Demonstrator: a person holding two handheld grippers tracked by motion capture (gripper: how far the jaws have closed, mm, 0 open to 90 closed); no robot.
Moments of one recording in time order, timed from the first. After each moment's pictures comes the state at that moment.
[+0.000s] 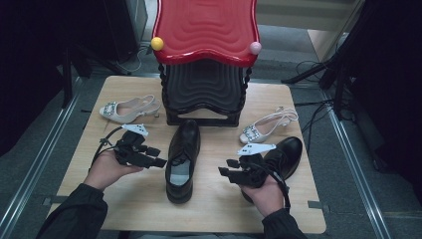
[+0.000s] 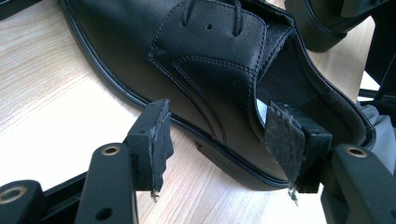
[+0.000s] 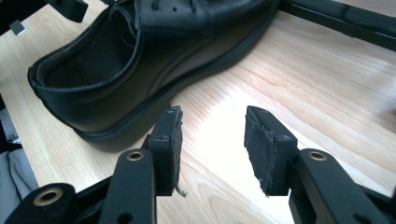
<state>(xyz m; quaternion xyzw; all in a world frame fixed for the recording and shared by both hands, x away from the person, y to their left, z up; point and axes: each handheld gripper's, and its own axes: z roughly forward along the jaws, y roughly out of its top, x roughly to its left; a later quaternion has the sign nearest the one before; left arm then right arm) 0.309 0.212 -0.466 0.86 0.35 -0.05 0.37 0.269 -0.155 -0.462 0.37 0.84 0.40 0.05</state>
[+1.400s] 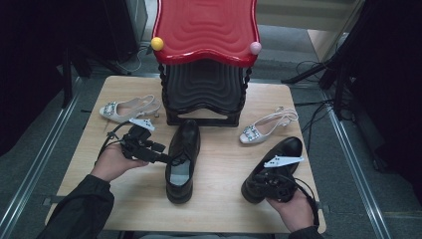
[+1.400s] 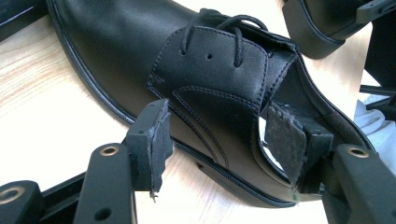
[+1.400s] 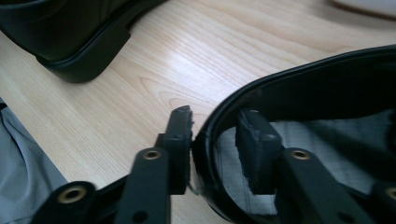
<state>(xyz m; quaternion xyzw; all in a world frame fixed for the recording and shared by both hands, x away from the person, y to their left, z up) 0.324 0.200 -0.462 0.86 0.35 -0.06 0.37 0.245 -0.217 -0.469 0.44 0.84 0.33 0.03</state>
